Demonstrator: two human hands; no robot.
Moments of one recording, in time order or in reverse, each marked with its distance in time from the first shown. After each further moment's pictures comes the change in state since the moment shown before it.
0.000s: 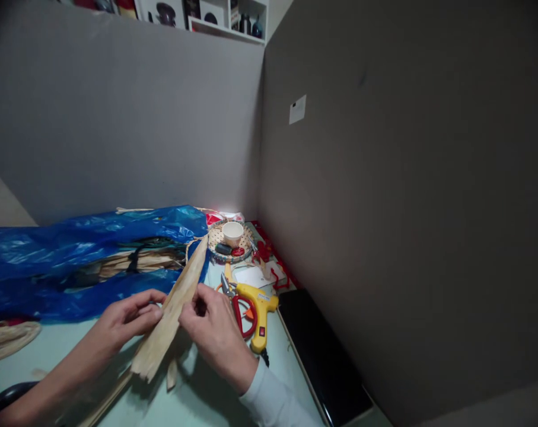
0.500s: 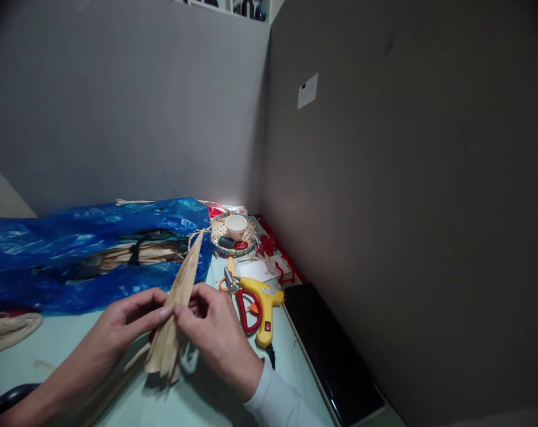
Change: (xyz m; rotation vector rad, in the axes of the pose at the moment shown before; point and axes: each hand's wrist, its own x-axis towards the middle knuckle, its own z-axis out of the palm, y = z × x) left_hand -0.004 -0.010 0.008 -0.076 -0.032 0.023; right_hand -0.004 0.005 0.005 0.248 -0.043 0.067
